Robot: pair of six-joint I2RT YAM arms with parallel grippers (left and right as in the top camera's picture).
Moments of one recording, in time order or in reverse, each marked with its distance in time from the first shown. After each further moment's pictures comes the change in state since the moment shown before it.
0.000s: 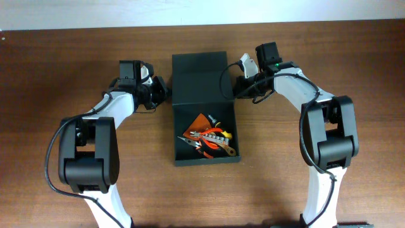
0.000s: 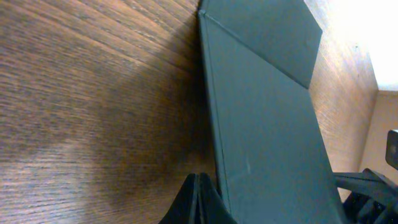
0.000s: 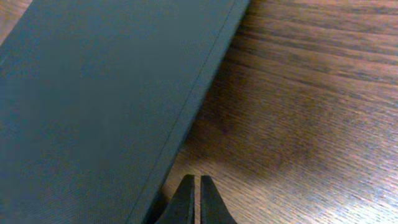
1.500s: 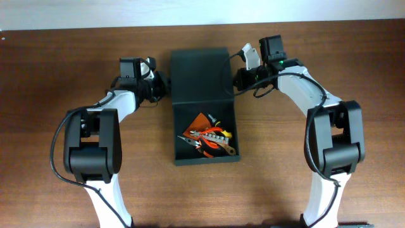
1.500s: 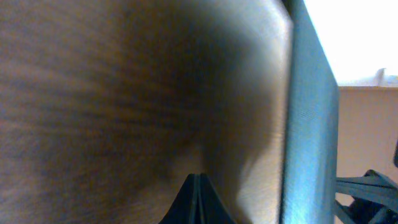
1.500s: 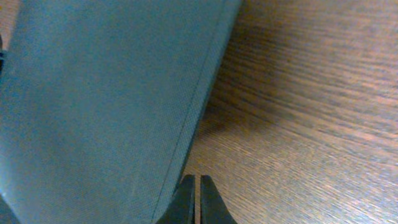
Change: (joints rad) left arm 0.005 0.097 0.049 0.190 0.130 -0.026; right arm -0.003 -0.072 0.000 0.070 -0.003 -0.020
